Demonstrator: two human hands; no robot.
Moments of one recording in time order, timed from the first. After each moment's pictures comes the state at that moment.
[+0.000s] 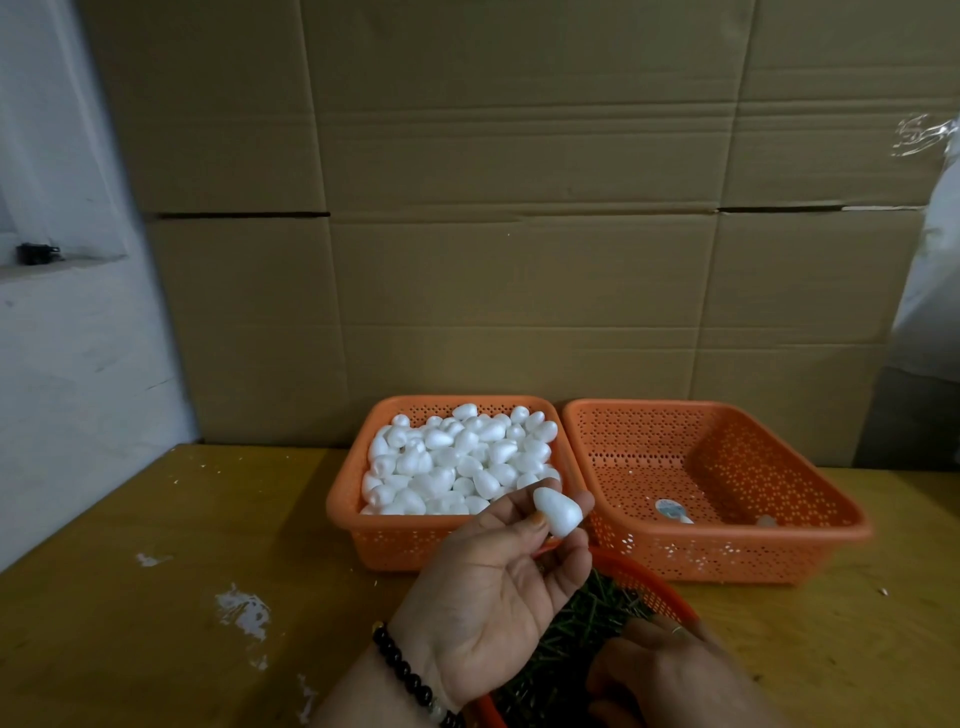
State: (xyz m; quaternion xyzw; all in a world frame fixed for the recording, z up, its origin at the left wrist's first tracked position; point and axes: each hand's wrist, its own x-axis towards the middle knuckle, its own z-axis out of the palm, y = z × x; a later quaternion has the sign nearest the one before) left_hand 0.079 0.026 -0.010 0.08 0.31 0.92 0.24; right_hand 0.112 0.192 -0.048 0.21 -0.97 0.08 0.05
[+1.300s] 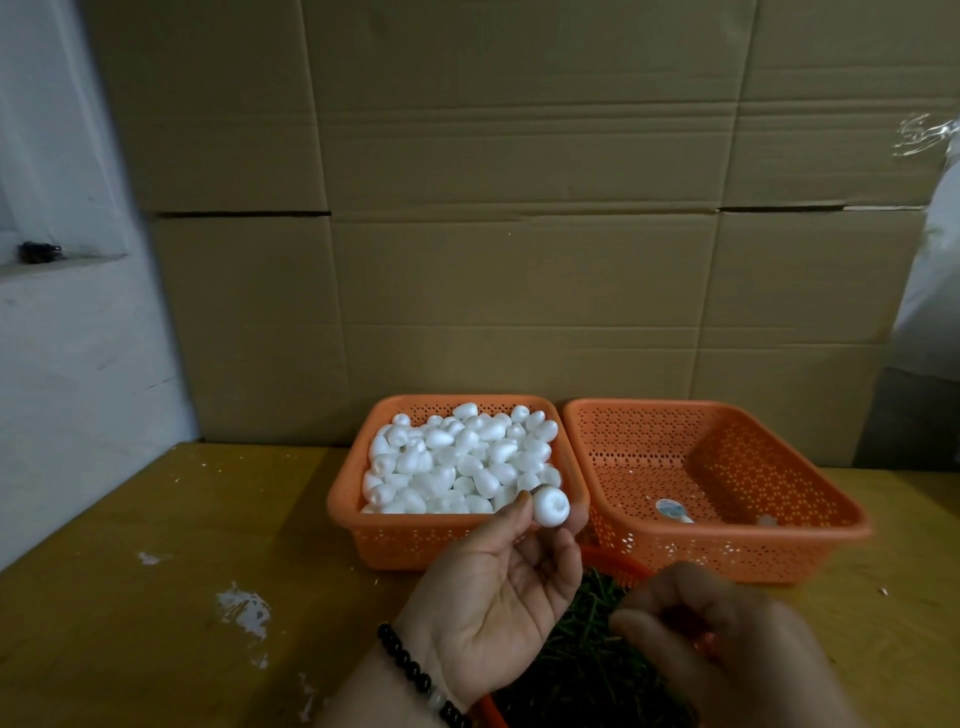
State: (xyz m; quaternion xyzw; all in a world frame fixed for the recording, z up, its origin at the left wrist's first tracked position) left_hand 0.074 0.027 -0.015 -0.02 0.27 0.93 0.26; right_hand 0.129 0.204 -0.018 0.14 -0.90 0.36 0.22
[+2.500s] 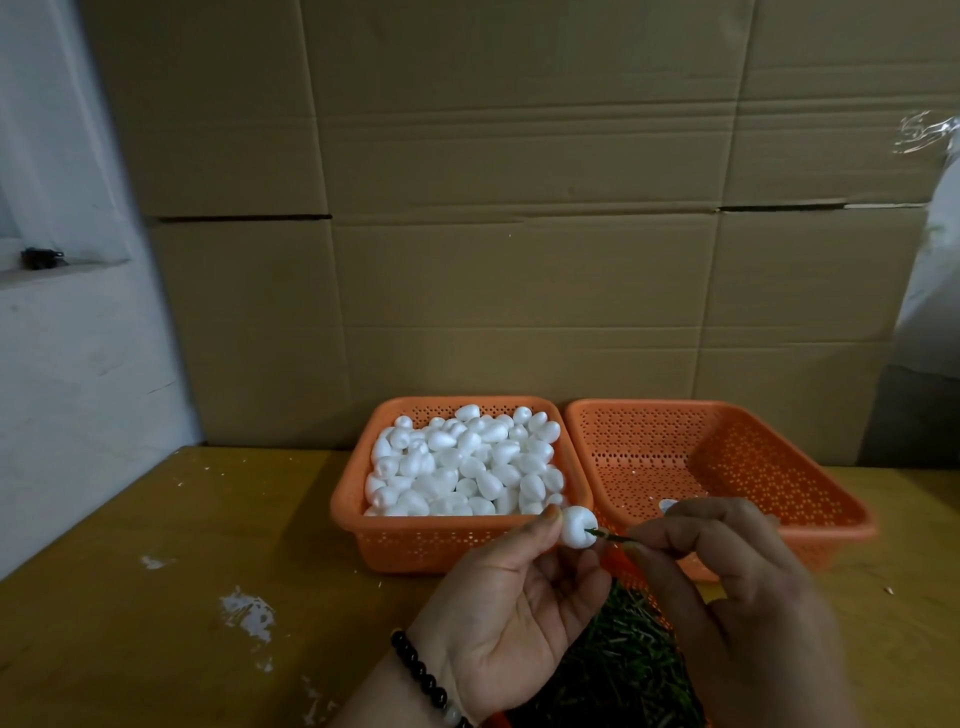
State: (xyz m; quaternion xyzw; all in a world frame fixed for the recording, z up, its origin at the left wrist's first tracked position) left_hand 0.082 0.035 -0.012 -0.03 0.31 0.91 0.28; right_hand 0.115 0.188 -0.009 0.16 -0.81 0.31 0.47
